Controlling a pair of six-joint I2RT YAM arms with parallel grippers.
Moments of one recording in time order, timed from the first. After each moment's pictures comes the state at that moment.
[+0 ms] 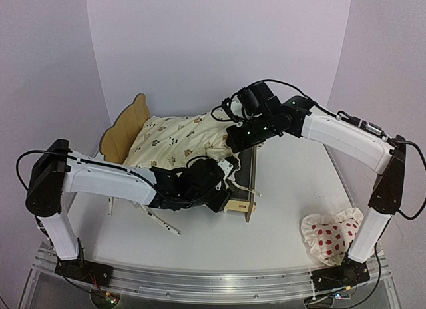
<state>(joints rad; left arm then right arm) -1.19 1.81 1.22 -0.09 -0.35 -0.22 0.85 1.79 1.77 -0.78 0.12 0.22</state>
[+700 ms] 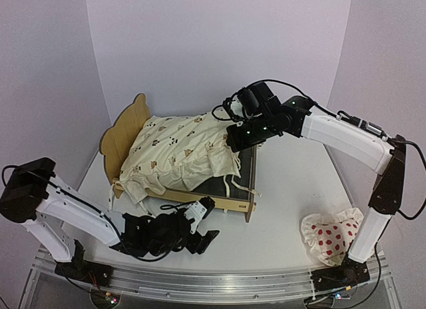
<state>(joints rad) -1.40 1.58 0.68 0.33 -0.47 -0.29 0.85 1.79 1.77 -0.77 0.13 0.25</state>
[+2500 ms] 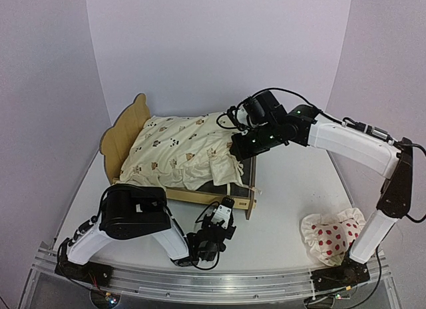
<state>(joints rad) -1.34 2.42 1.07 1.19 -0.93 -0.05 0.85 1.71 1.62 -0.72 0.08 0.28</state>
